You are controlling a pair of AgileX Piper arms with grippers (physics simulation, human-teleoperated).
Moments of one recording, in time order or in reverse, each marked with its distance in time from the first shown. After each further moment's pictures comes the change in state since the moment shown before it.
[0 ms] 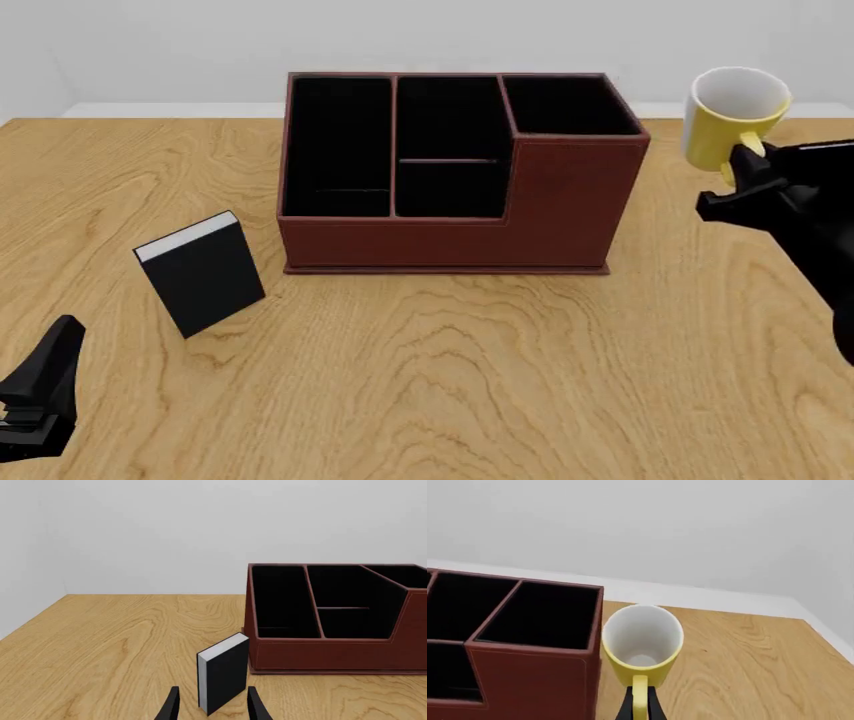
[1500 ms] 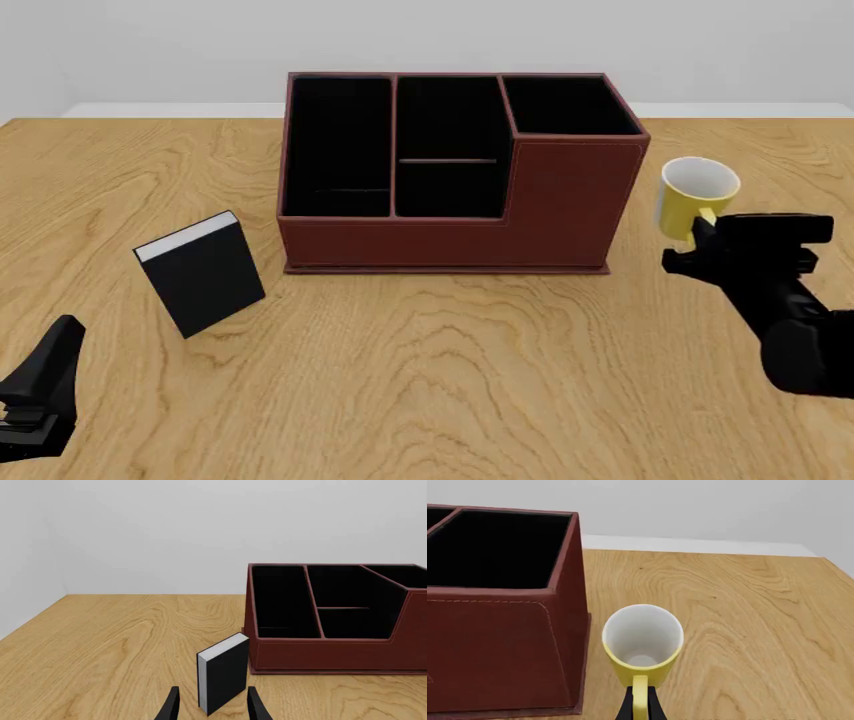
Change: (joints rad) left arm 0.000 0.000 0.000 0.000 0.000; right arm -0.049 0.442 0.041 -0.322 0.055
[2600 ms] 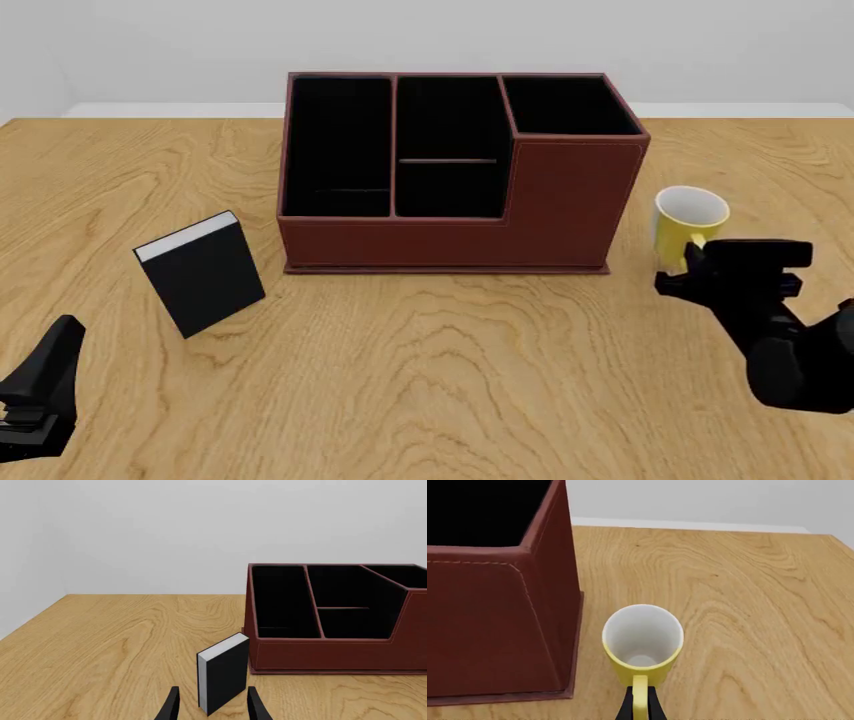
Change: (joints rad) left arm 0.000 0.000 0.000 0.000 0.000; right arm -0.017 0.155 0.009 -0.108 -0.002
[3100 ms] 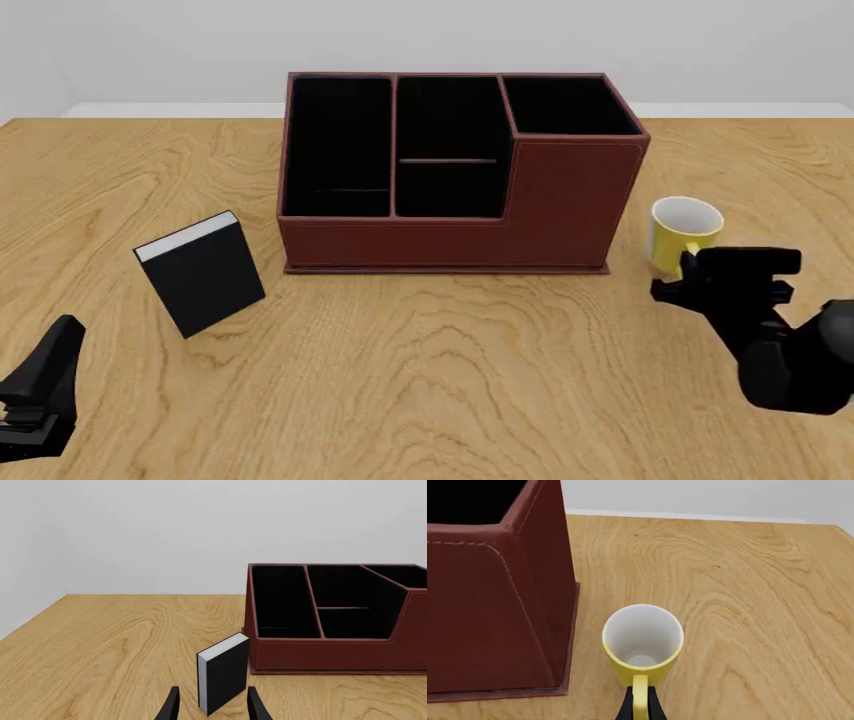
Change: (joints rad) left arm 0.000 0.000 0.000 0.000 0.000; right arm -0.007 0.081 -0.022 -0.034 -0.004
